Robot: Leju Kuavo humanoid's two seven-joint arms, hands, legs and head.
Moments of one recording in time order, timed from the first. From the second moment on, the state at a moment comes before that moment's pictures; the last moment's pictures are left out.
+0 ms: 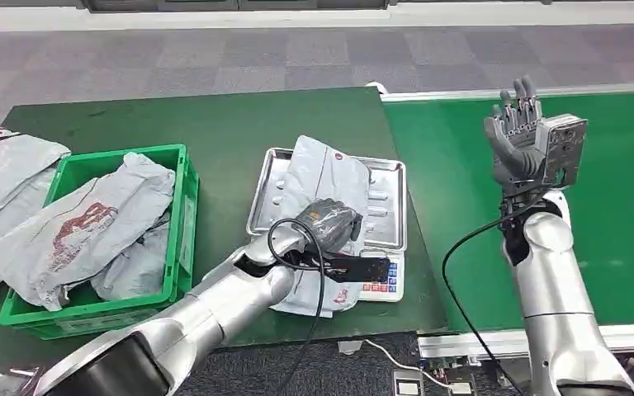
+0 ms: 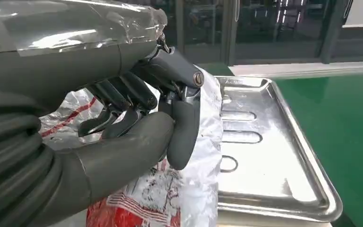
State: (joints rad) left arm -0.86 -0.28 -0.90 -0.47 -0.73 0.11 -0.16; right arm -0.58 -0.16 0.05 -1.07 0.02 -0.12 -0.26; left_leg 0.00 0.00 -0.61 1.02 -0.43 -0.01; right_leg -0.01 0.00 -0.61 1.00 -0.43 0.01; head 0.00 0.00
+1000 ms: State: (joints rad) left arm -0.86 -0.28 -0.83 -0.49 -0.73 0.17 -0.16; right arm -0.55 -0.16 0.05 -1.09 0.01 -0.12 -0.25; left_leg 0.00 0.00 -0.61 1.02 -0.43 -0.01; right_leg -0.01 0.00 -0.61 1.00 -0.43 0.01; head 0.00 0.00
